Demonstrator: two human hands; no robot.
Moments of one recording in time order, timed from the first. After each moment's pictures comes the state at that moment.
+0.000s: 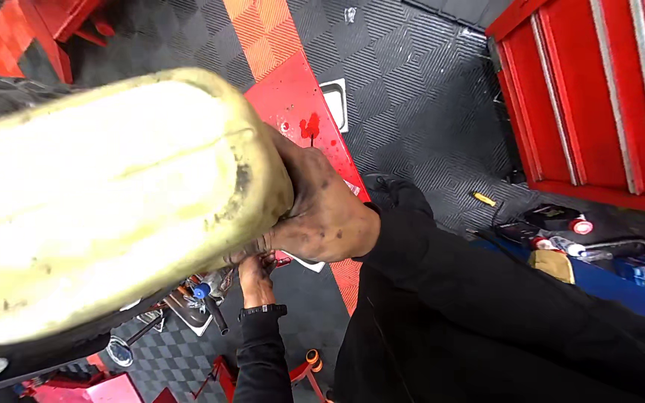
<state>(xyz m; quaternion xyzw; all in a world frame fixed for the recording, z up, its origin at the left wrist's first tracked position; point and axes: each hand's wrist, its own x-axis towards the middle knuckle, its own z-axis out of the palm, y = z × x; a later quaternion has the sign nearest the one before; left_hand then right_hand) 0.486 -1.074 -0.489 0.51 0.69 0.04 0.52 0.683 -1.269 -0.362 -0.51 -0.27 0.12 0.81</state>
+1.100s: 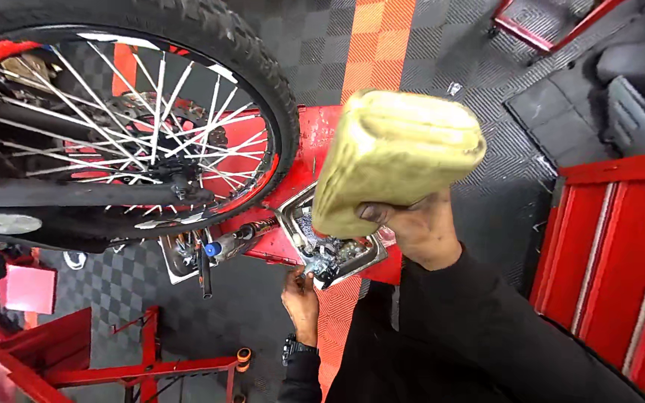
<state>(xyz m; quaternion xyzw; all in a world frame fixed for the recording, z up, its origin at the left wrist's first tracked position) 0.415 -1.148 -0.523 0.72 0.61 0.07 0.32 0.703 -1.224 -0.404 -0.50 -0.20 0.21 0.81</state>
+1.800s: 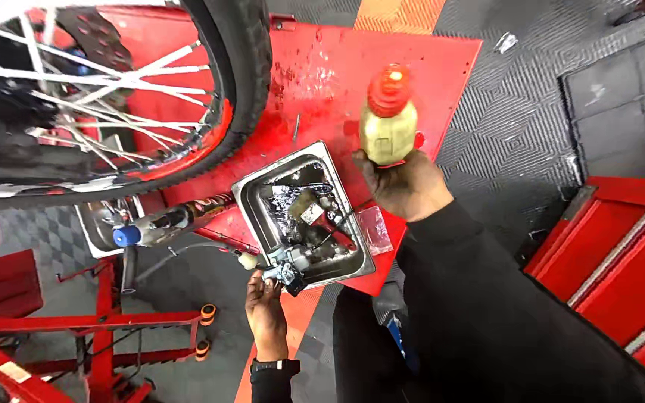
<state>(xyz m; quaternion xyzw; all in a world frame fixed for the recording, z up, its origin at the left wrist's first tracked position) 0.407 -1.166 -0.612 0.33 0.70 0.31 0.55 0.775 -1.175 -0.610 -0.28 0.37 0.55 0.70</state>
